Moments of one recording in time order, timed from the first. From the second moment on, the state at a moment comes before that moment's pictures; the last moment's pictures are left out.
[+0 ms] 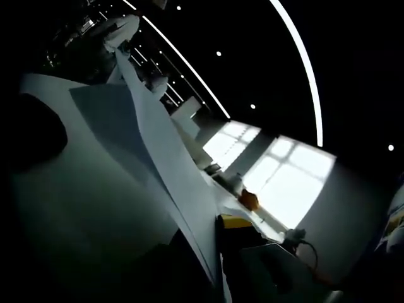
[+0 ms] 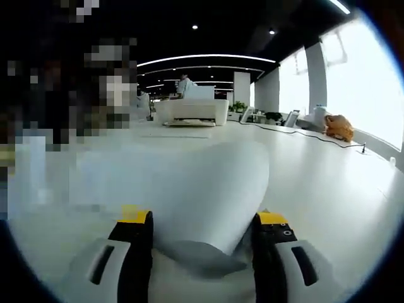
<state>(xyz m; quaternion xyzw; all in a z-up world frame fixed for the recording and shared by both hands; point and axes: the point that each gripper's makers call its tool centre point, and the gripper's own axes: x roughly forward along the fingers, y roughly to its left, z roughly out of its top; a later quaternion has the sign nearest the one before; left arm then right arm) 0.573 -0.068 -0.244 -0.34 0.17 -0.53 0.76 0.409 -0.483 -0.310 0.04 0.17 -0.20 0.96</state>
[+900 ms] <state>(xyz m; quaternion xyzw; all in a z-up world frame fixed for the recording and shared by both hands) 0.576 -0.069 -0.245 -0.34 0.17 -0.53 0.76 0.420 -0.476 -0.312 0.01 0.18 -0.17 0.97</state>
